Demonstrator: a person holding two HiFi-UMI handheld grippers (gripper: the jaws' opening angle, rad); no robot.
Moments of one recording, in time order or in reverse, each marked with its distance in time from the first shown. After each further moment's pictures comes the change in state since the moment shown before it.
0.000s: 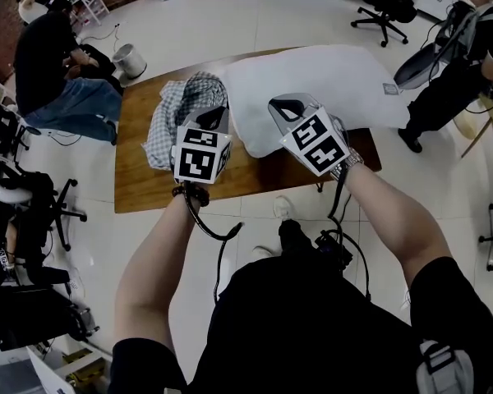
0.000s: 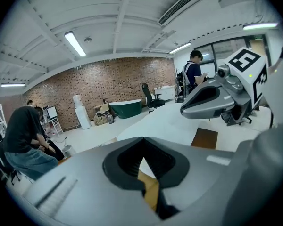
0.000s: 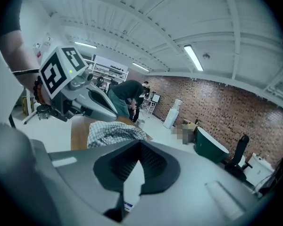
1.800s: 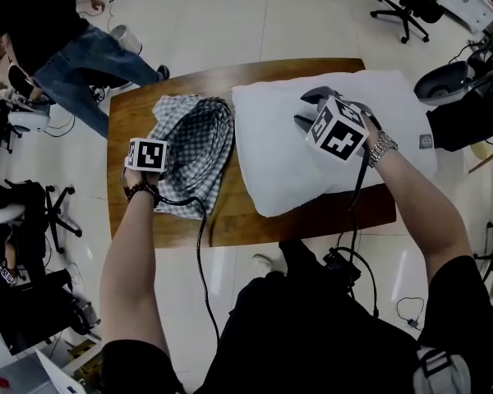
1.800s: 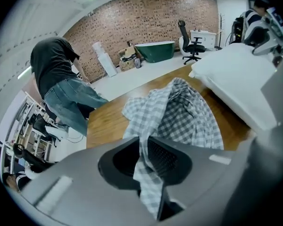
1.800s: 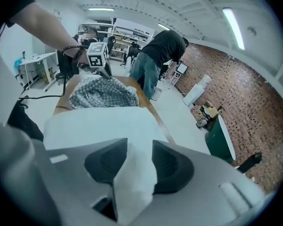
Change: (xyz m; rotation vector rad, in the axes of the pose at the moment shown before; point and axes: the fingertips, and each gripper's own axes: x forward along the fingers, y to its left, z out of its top) left arm 0.100 0.283 -0.229 -0.200 0.762 0.204; right arm 0.160 -0.119 -0.064 -0.202 0.466 0.239
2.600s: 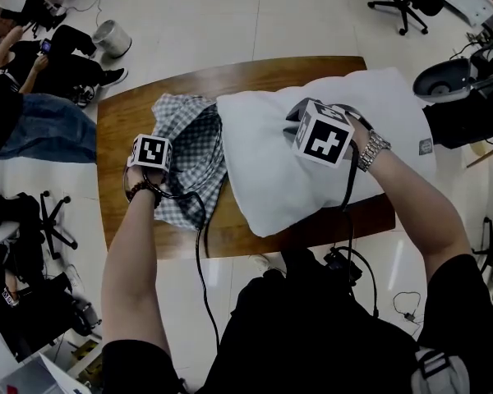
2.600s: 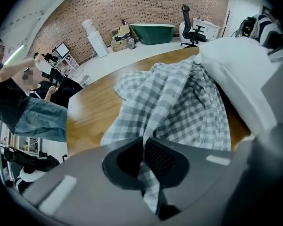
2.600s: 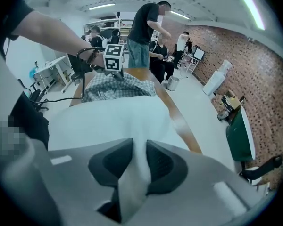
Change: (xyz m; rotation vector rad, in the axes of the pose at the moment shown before) left arm 0.077 0.007 0.022 0.007 0.159 -0.119; right arm 0.045 -0.001 0.021 0.001 0.144 0.249
